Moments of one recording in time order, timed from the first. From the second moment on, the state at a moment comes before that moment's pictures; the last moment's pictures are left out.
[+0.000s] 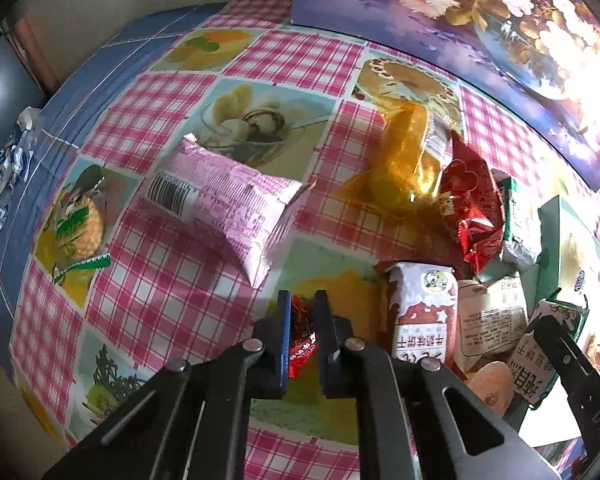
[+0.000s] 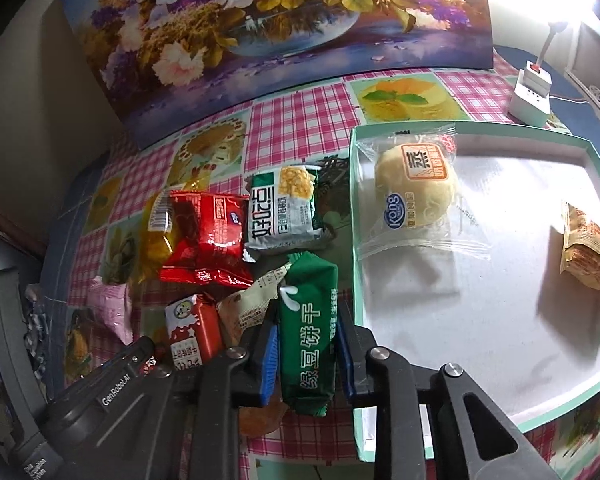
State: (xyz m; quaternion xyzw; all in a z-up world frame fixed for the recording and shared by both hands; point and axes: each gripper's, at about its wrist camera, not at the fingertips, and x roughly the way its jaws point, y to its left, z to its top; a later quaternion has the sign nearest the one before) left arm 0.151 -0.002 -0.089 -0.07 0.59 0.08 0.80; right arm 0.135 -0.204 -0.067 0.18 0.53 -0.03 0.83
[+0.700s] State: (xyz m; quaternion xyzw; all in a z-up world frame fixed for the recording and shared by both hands) left arm 0.139 -0.012 -0.011 -0.05 0.50 0.06 0.86; right arm 0.117 -0.230 -0.013 0.22 0.47 -0.04 0.85
